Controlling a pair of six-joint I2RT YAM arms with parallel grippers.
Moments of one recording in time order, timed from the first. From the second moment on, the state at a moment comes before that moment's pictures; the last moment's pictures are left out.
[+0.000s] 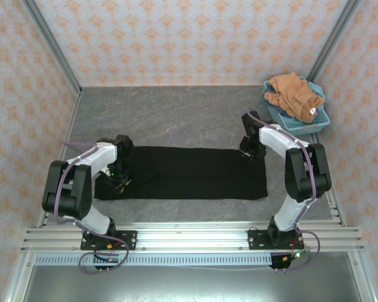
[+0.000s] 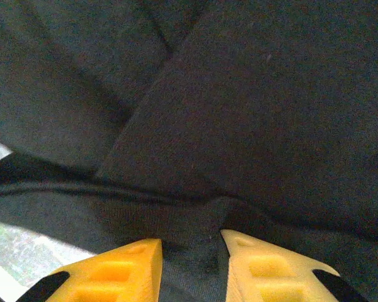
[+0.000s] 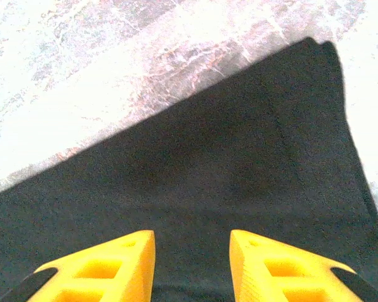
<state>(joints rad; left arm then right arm) -0.08 1.58 0.87 -1.03 -0.06 -1.21 0.22 1.76 1.17 -0.83 0.05 0.72</state>
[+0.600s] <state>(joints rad) -0.02 2.05 1.45 -1.15 -0.11 -1.06 0.21 1.80 1.14 -0.93 0.09 0.87</state>
